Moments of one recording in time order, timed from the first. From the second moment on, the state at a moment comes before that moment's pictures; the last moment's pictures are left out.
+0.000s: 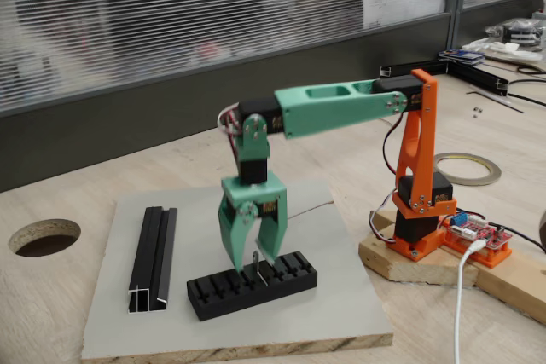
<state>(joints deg) -21.7 83.1 91.8 81.7 86.3</state>
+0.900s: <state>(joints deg) -21.5 82.8 91.8 81.7 86.3</state>
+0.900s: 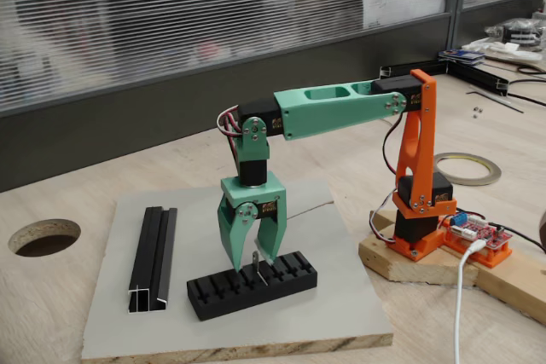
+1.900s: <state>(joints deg) -21.2 82.8 91.8 74.8 86.1</state>
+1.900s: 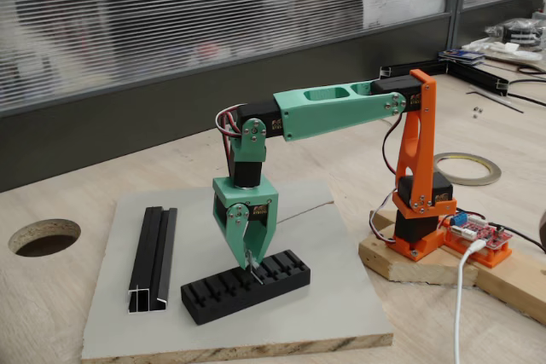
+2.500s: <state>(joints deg) -21.2 84.4 91.8 74.6 86.1</state>
